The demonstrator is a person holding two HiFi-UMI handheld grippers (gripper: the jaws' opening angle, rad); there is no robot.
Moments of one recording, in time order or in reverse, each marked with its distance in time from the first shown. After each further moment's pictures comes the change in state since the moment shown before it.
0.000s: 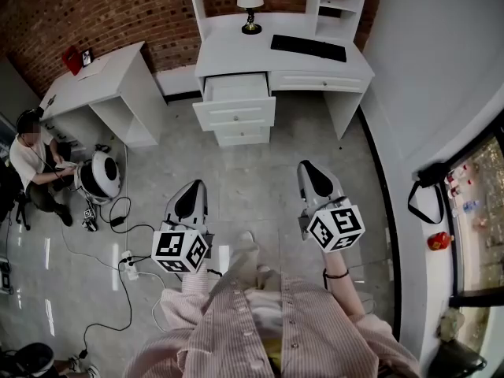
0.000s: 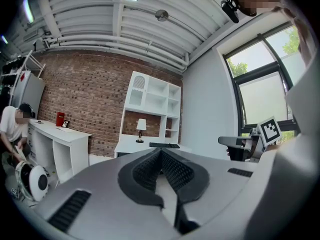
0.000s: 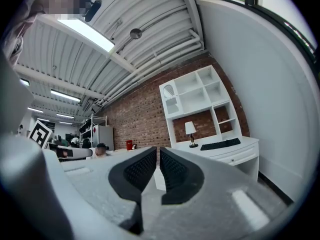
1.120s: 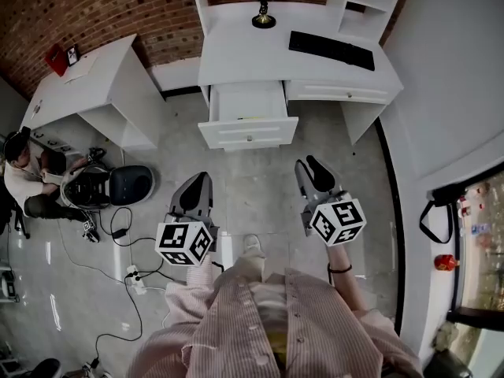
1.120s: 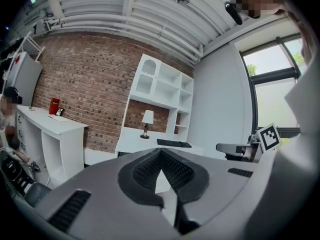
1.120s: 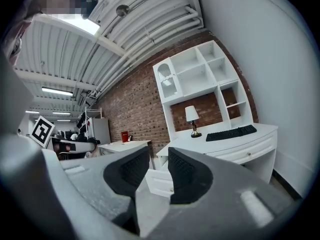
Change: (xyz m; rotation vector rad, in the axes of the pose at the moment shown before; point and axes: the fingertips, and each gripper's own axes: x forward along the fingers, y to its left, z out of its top) left arm 0.194 0.137 -0.003 -0.075 0.072 -0.015; right arm 0.225 -0.062 -0.050 0.042 0.128 0.001
